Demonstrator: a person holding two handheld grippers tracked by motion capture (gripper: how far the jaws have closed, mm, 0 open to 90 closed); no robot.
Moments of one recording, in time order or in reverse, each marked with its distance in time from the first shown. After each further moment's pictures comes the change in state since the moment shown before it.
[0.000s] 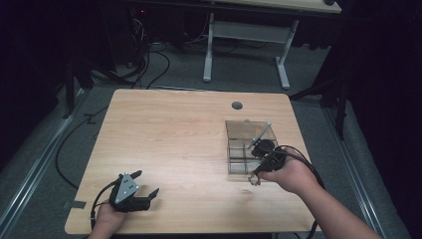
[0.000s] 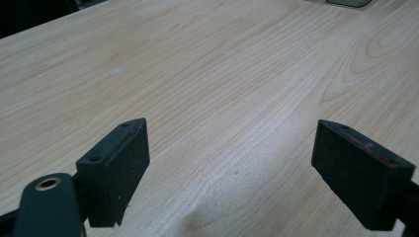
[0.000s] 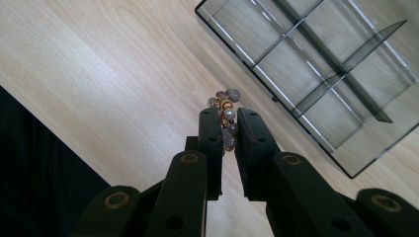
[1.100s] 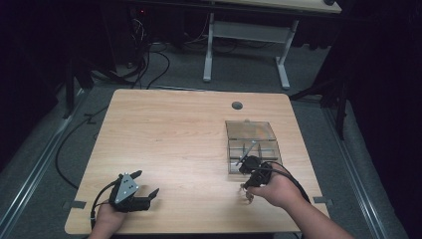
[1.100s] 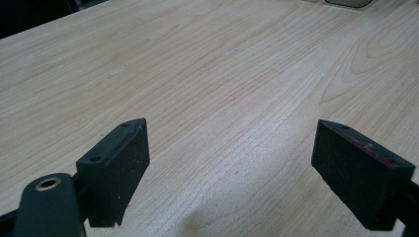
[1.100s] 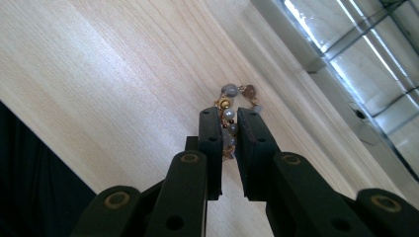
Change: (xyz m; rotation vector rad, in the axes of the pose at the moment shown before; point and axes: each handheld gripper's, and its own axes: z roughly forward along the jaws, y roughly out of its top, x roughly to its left) left arm 0.000 0.000 0.000 -0.001 0.001 0.000; right arm 0.026 -0.004 0.054 0.025 0.017 -0.061
